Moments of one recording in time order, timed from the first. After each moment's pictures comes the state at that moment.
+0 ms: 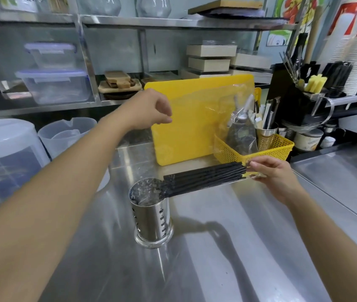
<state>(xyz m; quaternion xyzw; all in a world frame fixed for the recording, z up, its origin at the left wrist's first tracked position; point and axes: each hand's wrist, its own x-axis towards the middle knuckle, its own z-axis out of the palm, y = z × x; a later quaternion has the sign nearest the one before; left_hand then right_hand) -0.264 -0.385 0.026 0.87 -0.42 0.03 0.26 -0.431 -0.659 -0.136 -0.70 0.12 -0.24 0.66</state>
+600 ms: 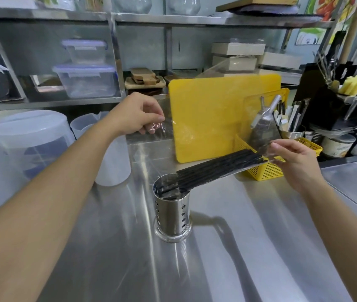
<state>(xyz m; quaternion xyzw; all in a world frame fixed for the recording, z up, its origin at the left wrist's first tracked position) -0.240 -0.308 0.006 0.85 -0.37 0.01 0.38 -0.404 -0.634 -0.103 -0.66 0.08 -0.31 0.68</state>
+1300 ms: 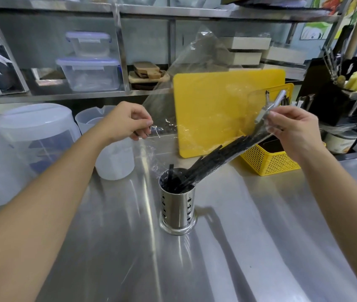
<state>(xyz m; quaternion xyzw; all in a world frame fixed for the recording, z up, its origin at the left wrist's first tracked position) -0.231 -0.271 -0.023 0.83 -0.33 -0.03 0.44 -0.383 -0.605 -0.048 -0.66 0.02 -0.33 0.67</state>
